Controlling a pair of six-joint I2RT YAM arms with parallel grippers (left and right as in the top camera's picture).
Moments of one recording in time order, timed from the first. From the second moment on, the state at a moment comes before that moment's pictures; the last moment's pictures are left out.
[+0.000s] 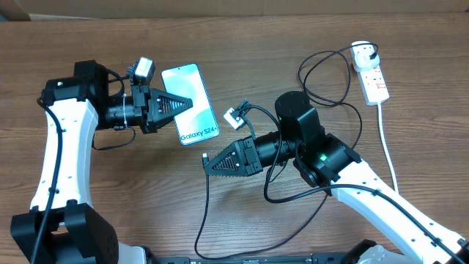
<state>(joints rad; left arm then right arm) 0.14 1.64 1.43 -1.41 1.47 0.13 0.63 1.35 0.97 -0.01 -1.18 0.92</state>
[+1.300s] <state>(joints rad) 0.12 1.64 1.43 -1.49 1.43 0.17 0.59 1.36 0.97 -0.01 -1.18 0.96</state>
